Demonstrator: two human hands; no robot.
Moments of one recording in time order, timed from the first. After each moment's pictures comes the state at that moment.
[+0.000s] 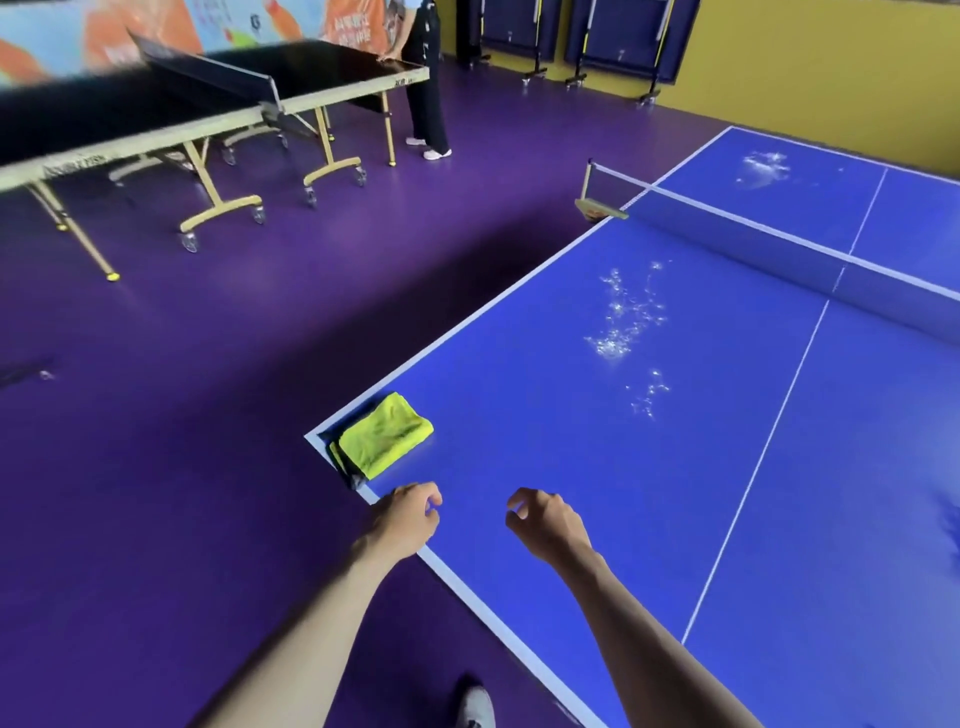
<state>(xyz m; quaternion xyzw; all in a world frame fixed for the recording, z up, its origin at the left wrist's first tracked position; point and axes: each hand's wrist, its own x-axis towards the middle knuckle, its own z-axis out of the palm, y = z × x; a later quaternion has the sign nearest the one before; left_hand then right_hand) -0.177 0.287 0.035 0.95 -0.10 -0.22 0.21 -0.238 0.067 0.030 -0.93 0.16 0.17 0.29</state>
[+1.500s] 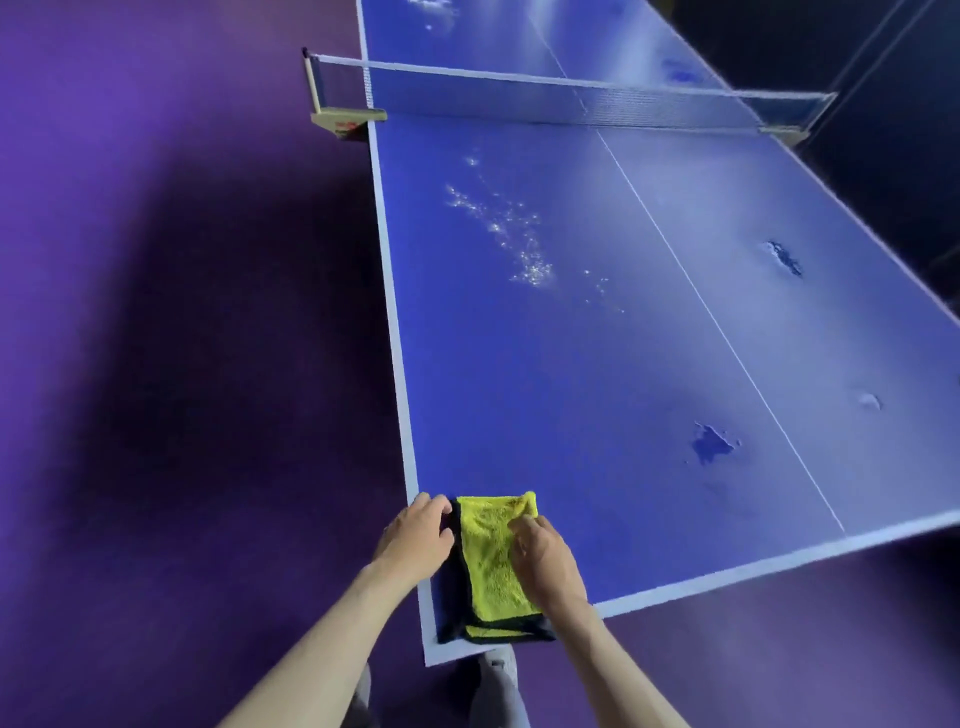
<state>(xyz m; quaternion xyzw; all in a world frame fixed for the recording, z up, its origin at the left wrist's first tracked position) 0.268 0.389 -0.073 0.77 -0.51 -0.36 0.08 0.066 0.335 -0.086 -0.75 0.58 0.05 0.31</state>
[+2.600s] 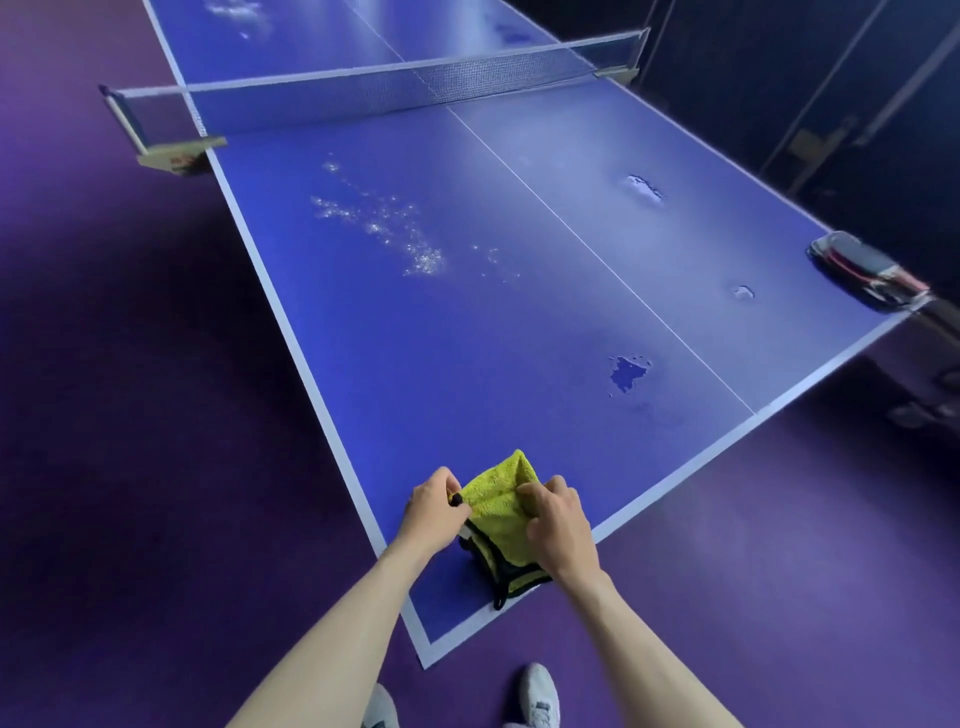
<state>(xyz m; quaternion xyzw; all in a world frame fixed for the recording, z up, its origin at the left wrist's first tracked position) 0.214 0.338 -0.062 0.73 -0.50 -0.44 0.16 0.019 0.348 -0.064 -0.67 0.70 -0.04 0.24</state>
